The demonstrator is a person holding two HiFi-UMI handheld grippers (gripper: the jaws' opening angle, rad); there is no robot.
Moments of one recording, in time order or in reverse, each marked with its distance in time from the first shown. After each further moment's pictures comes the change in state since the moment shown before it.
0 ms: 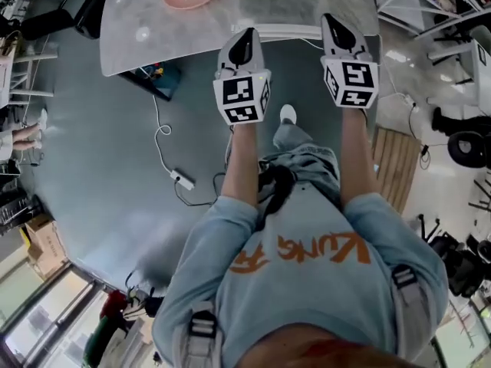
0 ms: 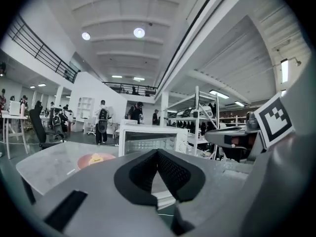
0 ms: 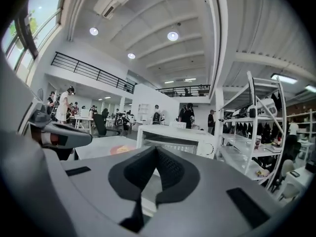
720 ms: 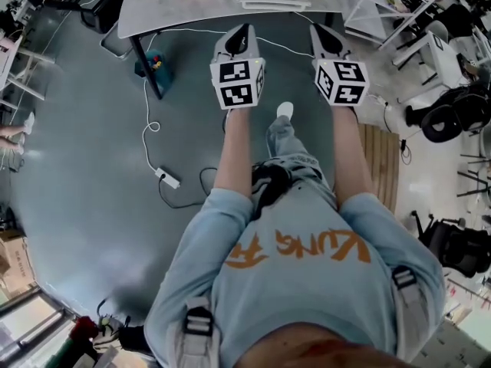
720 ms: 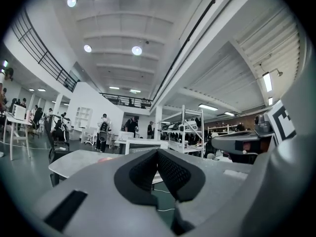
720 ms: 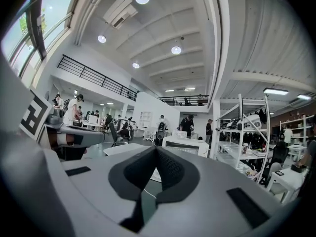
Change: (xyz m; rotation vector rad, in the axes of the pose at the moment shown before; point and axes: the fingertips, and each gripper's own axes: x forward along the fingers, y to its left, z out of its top) left arm -0.336 -0.049 0.024 0.014 -0.131 -0.061; right arm -0.312 0.195 0.048 -0.004 -0.088 -0.035
